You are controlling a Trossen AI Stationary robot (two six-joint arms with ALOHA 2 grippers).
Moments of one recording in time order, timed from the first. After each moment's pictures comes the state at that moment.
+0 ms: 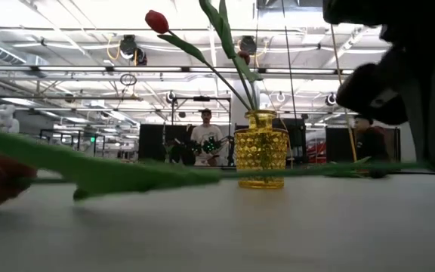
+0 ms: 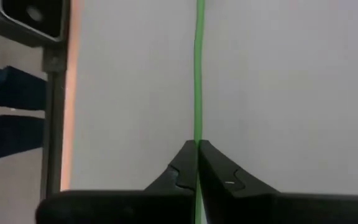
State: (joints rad) left arm -0.71 1.33 1.42 -1.03 -0.54 -0.86; right arm 0.63 1.87 1.16 -0.35 0.05 0.67
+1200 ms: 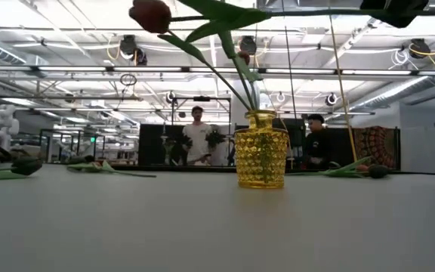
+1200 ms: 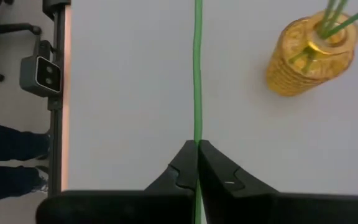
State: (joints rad) left arm -0.66 1.33 1.42 -1.00 -0.59 -0.86; right arm 0.62 1.41 1.17 -0.77 0.29 0.74
